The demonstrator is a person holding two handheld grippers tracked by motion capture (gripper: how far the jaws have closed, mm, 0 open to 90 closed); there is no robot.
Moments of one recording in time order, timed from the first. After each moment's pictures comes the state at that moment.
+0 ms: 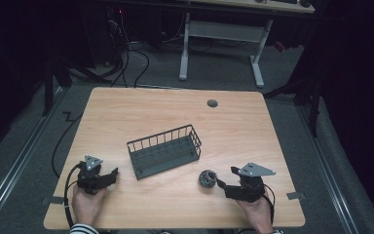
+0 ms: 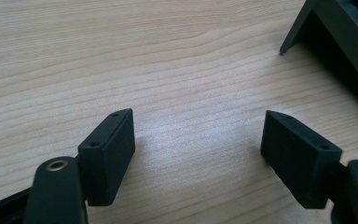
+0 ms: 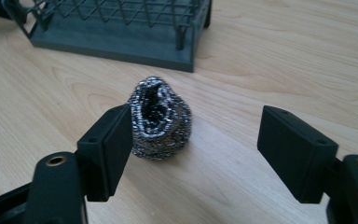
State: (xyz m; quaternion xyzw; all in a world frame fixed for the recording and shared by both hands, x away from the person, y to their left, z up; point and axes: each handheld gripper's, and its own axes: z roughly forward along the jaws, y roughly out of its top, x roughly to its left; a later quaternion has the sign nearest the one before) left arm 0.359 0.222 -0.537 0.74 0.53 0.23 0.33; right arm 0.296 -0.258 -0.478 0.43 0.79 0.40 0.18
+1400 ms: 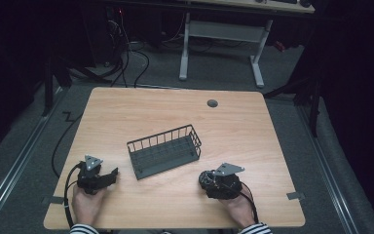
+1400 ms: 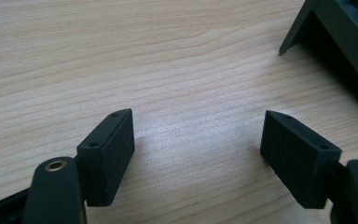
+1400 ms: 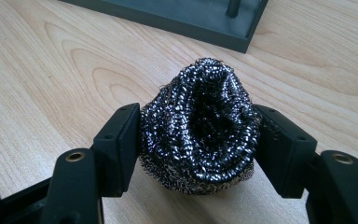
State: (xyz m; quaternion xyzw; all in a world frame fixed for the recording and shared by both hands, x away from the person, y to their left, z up) left arm 0.359 0.222 -0.537 0.74 0.53 0.23 0.33; right arm 0.320 -0.211 -0.513 0.39 0.84 0.35 0.17
